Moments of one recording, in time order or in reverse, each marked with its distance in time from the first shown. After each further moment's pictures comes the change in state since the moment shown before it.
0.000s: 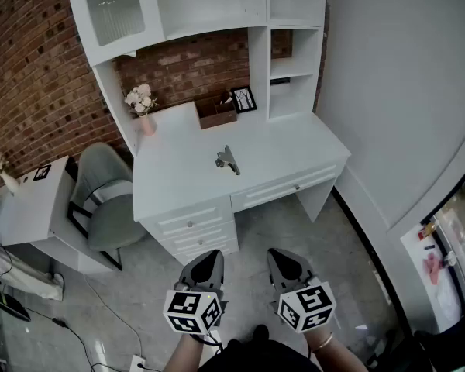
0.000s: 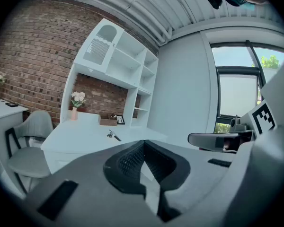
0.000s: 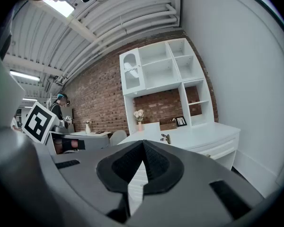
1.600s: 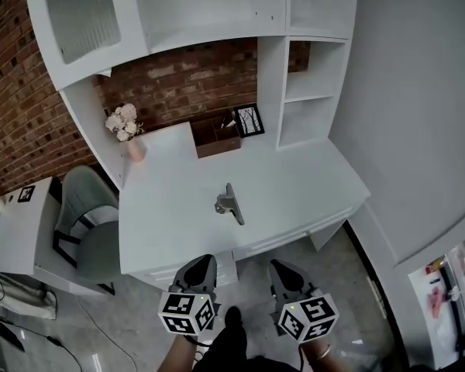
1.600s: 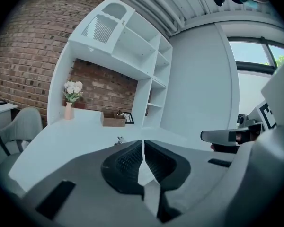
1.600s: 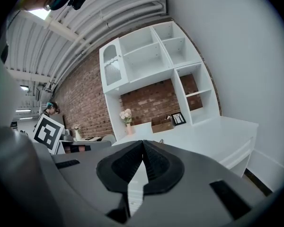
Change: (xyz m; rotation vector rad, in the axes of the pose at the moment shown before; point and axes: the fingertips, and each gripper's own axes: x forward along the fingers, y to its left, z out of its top) left arm 0.196 0.121 0.034 -0.019 0.052 0.032; right arm 0.181 -0.109 0.030 0.110 0.025 -0.017
